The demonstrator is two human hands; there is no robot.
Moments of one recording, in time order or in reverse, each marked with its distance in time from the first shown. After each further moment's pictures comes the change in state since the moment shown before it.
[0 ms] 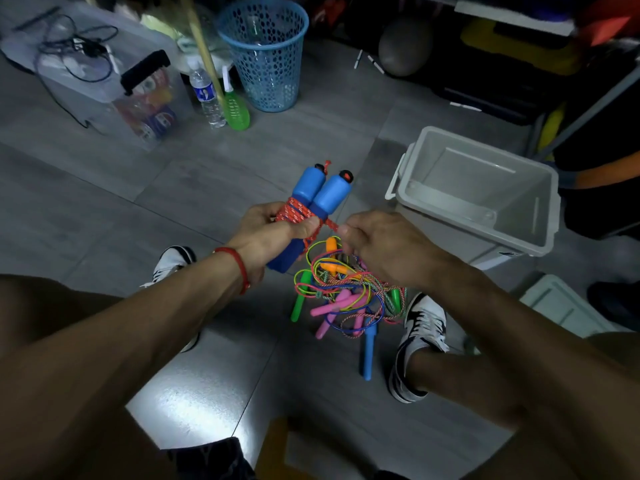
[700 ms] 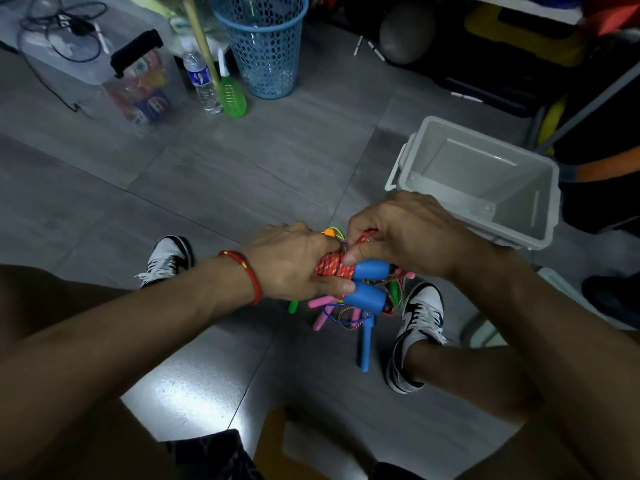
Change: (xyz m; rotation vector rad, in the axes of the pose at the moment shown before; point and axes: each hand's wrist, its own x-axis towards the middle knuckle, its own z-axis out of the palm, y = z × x) left_hand -0.036 0.015 0.002 1.274 -0.403 0.602; right_hand -0.007 0.003 -0.027 -0.350 0.009 -0.327
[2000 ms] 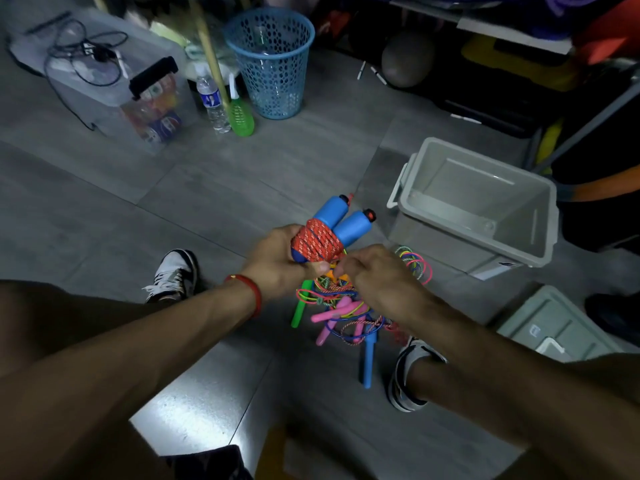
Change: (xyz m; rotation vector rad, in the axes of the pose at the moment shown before) left_hand 0.011 -0.025 0.040 -0.986 0.359 -0.392; right_hand 0.000 -0.032 0.056 0.622 0.030 0.496
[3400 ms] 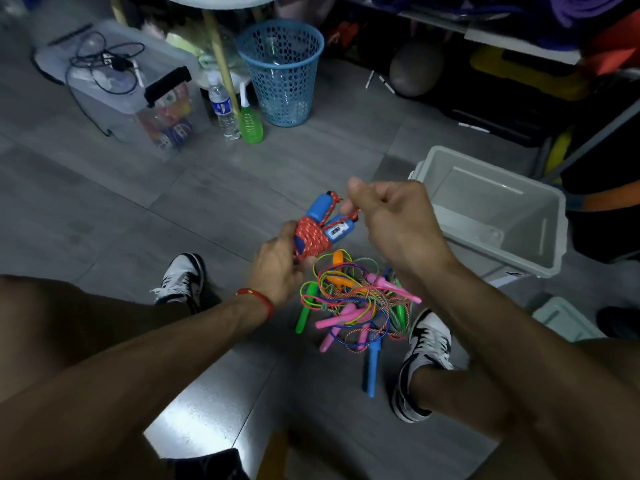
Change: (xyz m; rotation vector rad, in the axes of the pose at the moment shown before) left_hand 0.005 -0.017 0.002 0.456 0.248 0.117; right_hand 0.007 -0.055 -0.041 0.452 0.328 -0.108
